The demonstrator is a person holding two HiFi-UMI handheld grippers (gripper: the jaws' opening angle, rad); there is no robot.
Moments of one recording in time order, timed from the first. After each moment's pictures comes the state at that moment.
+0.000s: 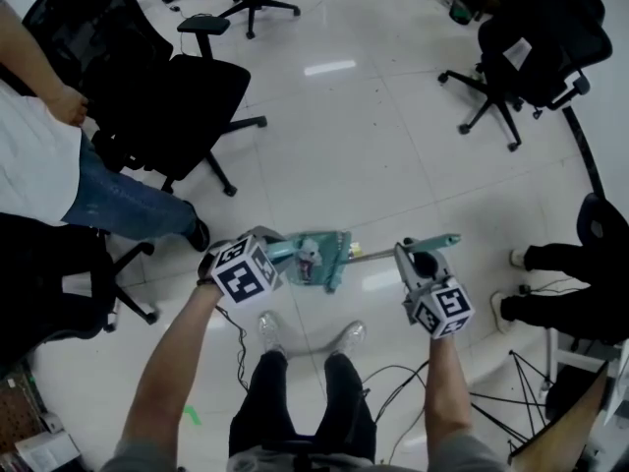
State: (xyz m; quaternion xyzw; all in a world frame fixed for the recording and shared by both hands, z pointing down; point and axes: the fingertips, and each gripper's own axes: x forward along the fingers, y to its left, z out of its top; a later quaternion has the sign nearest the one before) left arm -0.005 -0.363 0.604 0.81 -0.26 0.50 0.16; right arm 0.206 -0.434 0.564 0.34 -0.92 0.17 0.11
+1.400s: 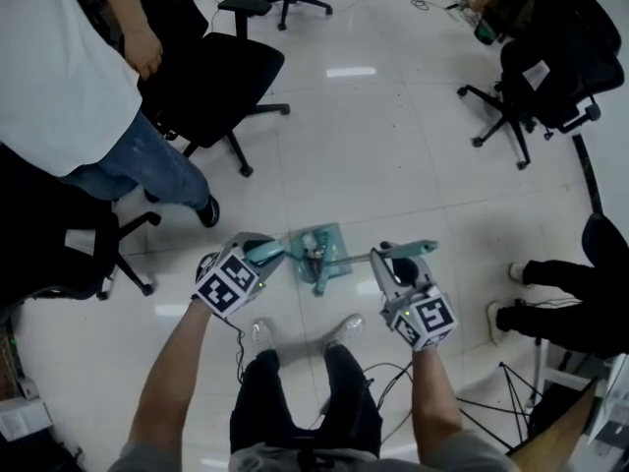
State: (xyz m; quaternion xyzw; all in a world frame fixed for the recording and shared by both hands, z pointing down) left arm -0.047 -0.275 0.592 0.81 -0.41 0.36 0.19; right arm 0.124 -0.336 0.522 0.25 -0.95 0.14 0.10
